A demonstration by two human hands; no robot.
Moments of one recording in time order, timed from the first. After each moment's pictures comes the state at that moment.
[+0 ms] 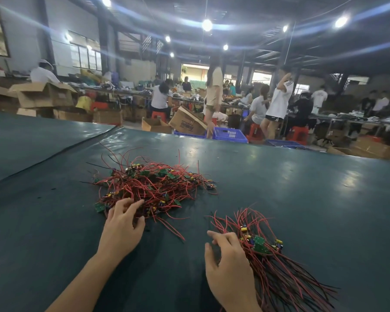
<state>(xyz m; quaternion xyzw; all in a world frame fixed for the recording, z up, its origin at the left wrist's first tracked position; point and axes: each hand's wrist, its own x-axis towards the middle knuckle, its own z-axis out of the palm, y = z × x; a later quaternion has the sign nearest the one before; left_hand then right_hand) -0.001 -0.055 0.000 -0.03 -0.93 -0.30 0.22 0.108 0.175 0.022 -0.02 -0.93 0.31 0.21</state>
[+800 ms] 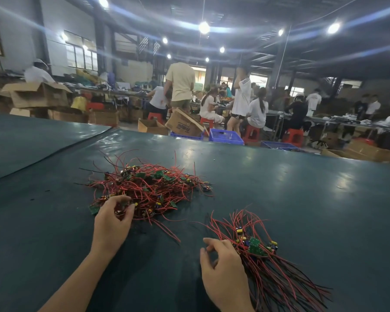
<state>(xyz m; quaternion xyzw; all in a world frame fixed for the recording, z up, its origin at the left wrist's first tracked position) -0.011 -0.058 0.006 -0.04 -0.81 -0.47 0.34 0.104 0.177 0.014 -0.05 -0.92 0.35 0.17</state>
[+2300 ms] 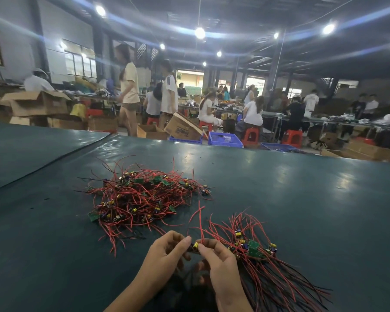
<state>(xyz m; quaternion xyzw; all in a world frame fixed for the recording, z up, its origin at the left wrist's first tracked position) 0.064 0.033 0.026 -0.13 -0.76 -0.64 0.01 0.099 0.167 0.032 -0.10 -0.63 0.77 0.06</state>
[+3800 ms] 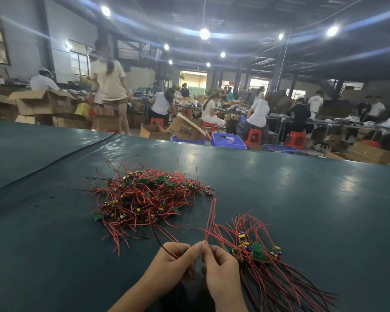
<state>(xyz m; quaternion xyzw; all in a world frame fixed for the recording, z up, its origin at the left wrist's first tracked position) 0.065 0.037 0.022 -0.23 -0.72 -0.65 -0.02 0.099 0.154 0.030 -0.12 -0.66 0.74 0.11</state>
